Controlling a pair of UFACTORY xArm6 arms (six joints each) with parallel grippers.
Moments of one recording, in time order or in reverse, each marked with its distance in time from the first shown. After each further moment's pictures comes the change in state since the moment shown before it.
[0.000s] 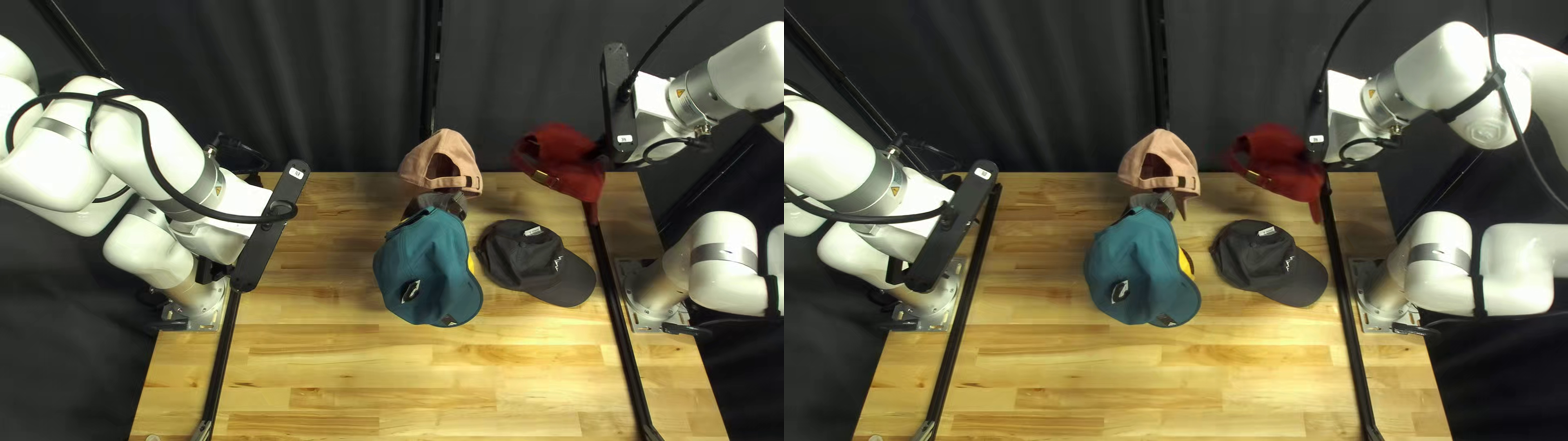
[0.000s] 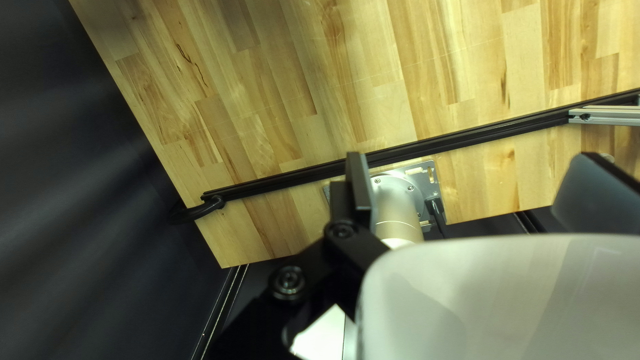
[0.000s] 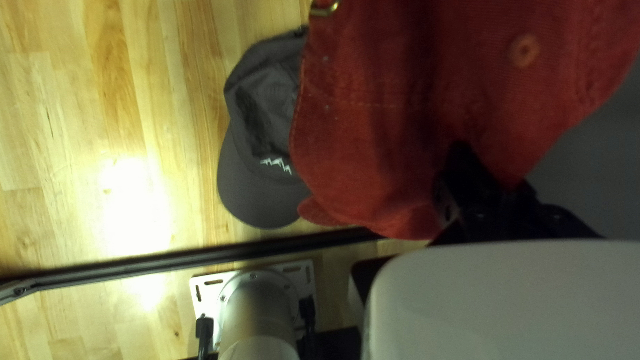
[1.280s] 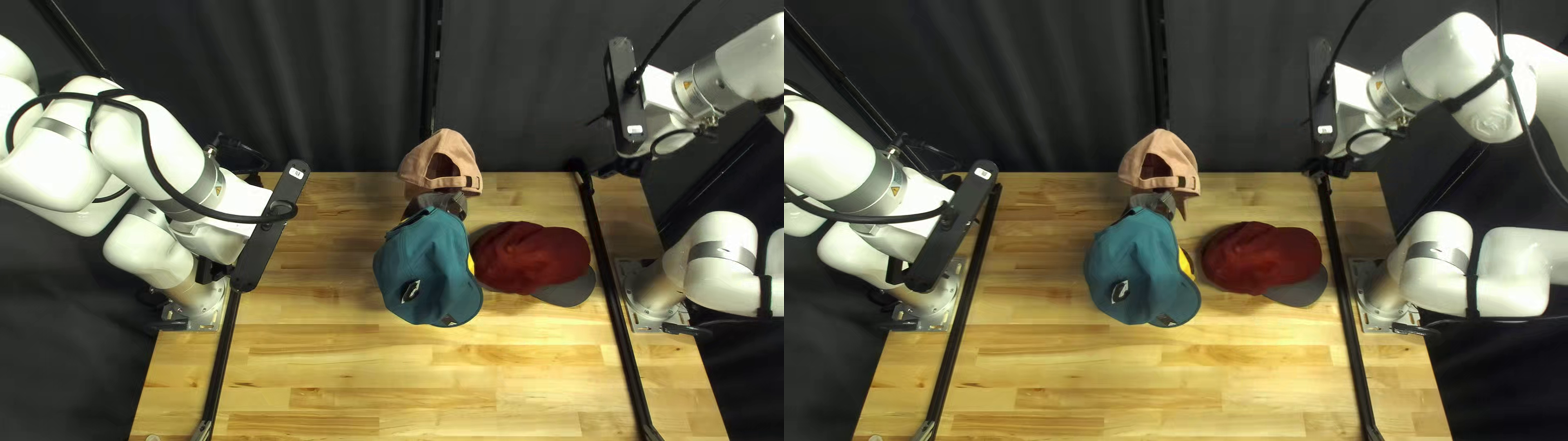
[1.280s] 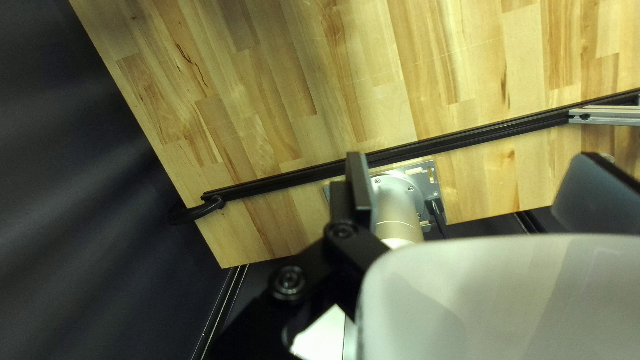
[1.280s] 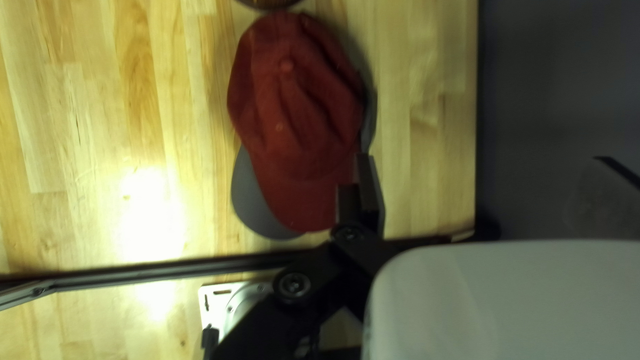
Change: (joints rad) left arm 0.000 0.000 0.000 0.000 0.000 0.000; right arm -0.118 0.198 -0.150 0.241 -0.212 -0.303
